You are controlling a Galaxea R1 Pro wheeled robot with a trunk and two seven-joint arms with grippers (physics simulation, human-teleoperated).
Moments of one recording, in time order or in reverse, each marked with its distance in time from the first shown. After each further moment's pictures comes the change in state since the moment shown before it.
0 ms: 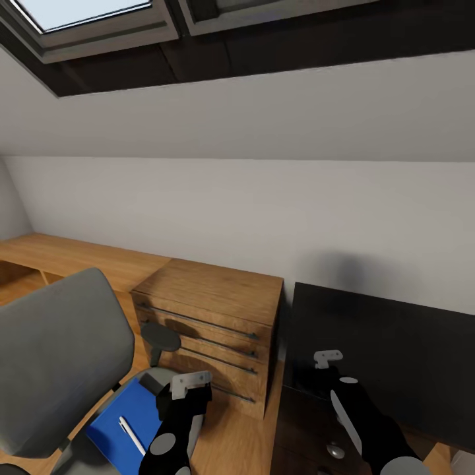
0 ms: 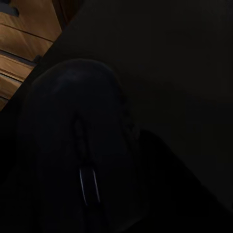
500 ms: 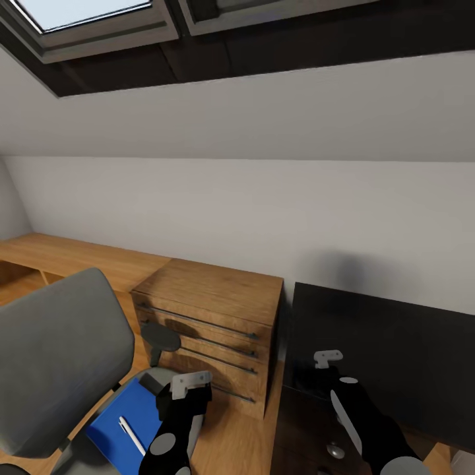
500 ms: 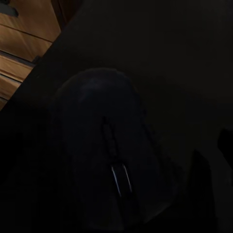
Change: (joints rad) left arm 0.000 0.000 -0.001 0.000 0.000 0.000 0.000; right arm 0.000 0.000 0.000 0.000 -0.003 0.000 -0.004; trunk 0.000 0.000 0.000
